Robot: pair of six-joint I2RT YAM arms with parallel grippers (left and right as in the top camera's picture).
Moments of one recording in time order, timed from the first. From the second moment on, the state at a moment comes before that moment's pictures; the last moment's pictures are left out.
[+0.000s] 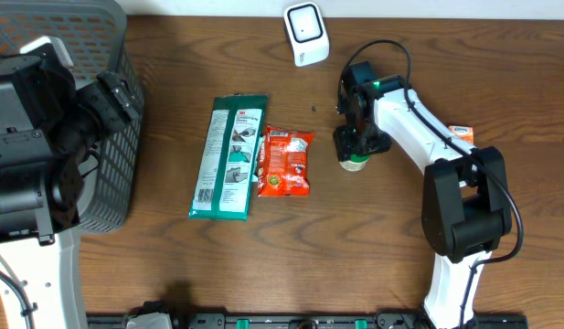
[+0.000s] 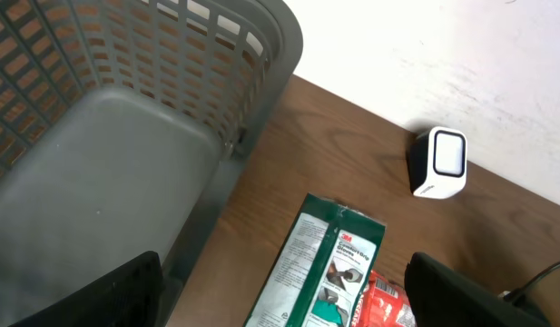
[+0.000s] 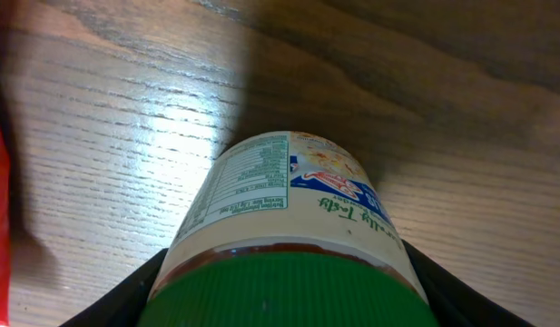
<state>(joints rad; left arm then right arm) 0.16 1.21 1.59 -1.03 0.08 -0.33 0.33 2.08 1.55 -1.03 -0.03 0.09</state>
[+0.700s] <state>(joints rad) 0.16 1.21 1.59 -1.03 0.08 -0.33 0.33 1.88 2.08 -1.39 -0.07 0.10</state>
